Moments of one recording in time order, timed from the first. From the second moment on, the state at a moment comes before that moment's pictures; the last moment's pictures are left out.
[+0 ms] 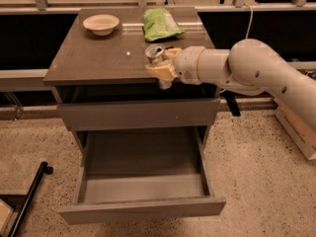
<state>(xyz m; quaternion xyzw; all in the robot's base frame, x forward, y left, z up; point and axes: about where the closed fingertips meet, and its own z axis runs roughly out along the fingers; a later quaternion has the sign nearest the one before) 0.664 -0.014 0.891 -0.44 0.66 0.22 0.56</state>
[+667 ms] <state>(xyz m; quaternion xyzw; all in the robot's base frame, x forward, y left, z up) 0.736 0.000 0.947 -0.43 0.63 0.20 0.62</state>
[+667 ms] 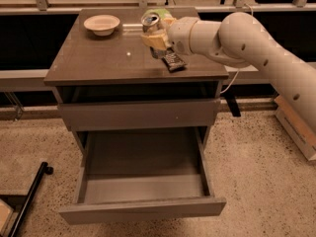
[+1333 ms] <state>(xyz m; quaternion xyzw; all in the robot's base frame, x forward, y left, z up) 0.800 0.011 0.940 -0.41 0.63 0.24 0.61</state>
